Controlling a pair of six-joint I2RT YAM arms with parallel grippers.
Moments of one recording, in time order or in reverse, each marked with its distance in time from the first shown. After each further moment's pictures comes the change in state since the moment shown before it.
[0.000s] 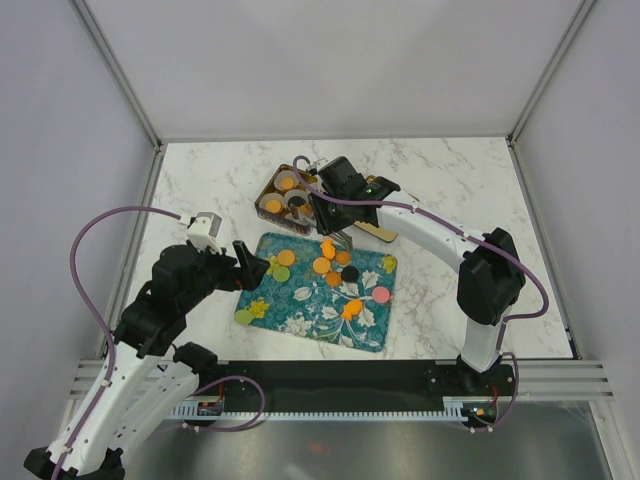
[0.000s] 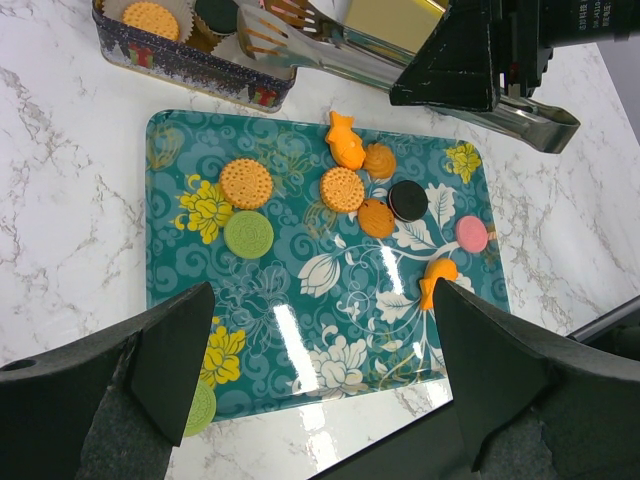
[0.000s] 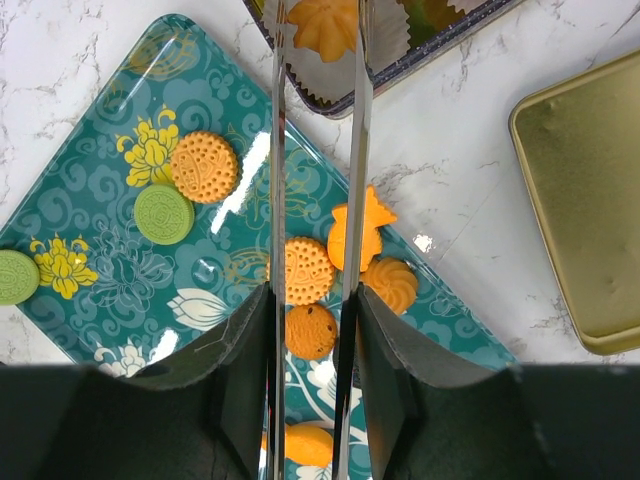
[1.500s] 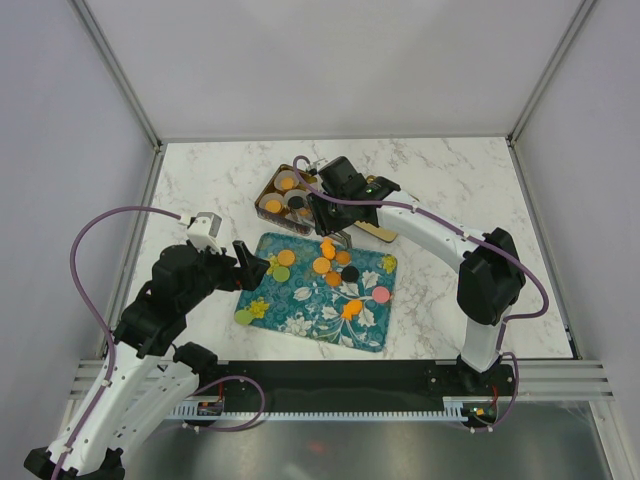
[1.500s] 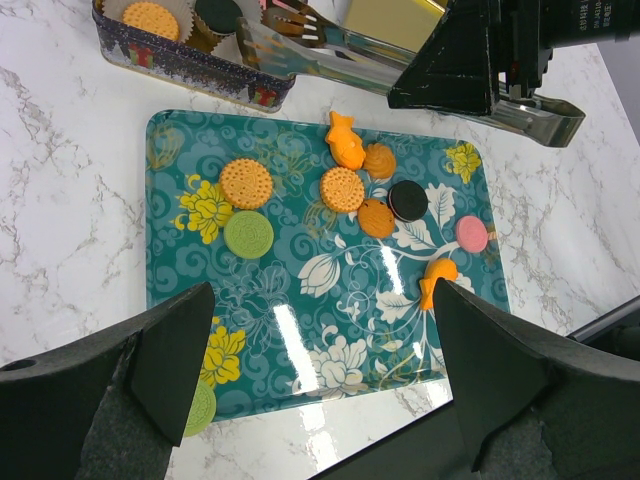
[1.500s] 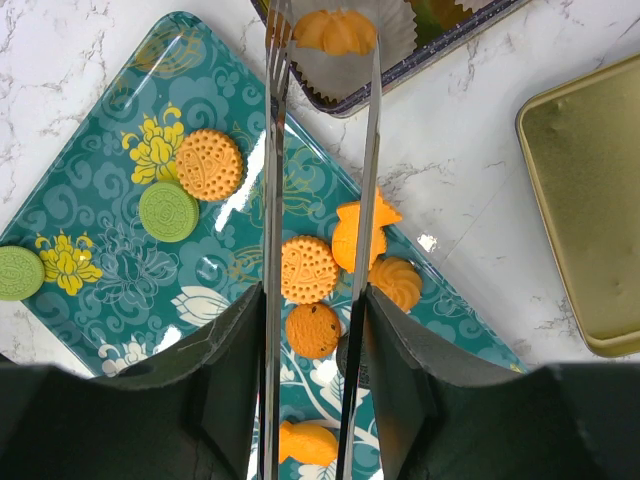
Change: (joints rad) left arm 0.000 0.000 0.000 0.000 0.000 0.000; right arm -0.002 0.000 0.000 0.000 -0.015 0.000
